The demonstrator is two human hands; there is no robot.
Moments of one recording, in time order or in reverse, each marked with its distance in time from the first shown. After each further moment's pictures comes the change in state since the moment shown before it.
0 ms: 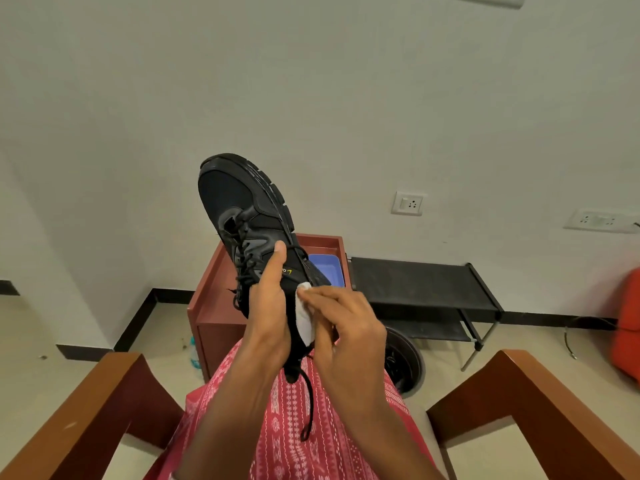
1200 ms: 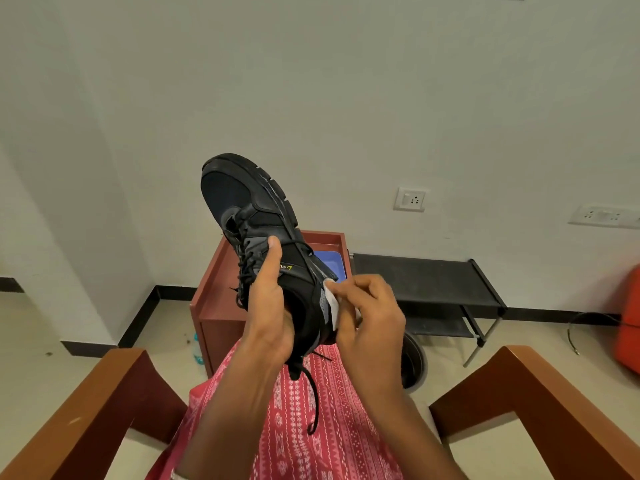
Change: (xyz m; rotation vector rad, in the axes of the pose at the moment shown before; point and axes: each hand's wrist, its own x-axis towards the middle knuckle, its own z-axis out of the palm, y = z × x) left_hand -0.016 0.004 0.010 0.008 -0.036 0.012; right_hand 0.006 0.028 -0.004 -0.046 0.036 0.105
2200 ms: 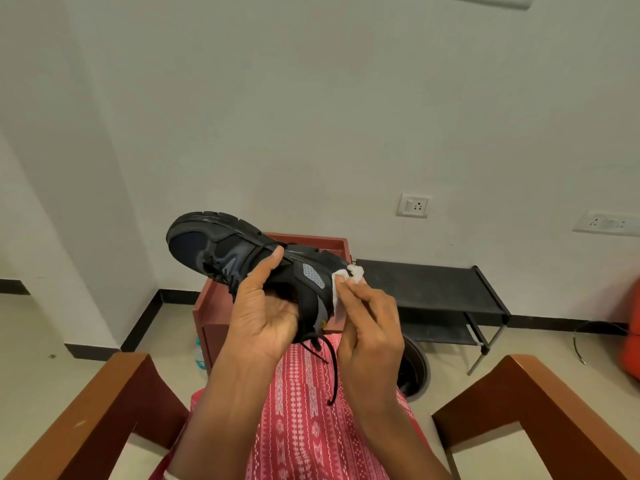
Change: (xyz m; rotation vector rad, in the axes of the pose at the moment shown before) left_hand 0.009 0.015 -0.012 -0.319 0.045 -0.137; right_hand -0.011 0.004 0.010 -0.074 0.159 -0.140
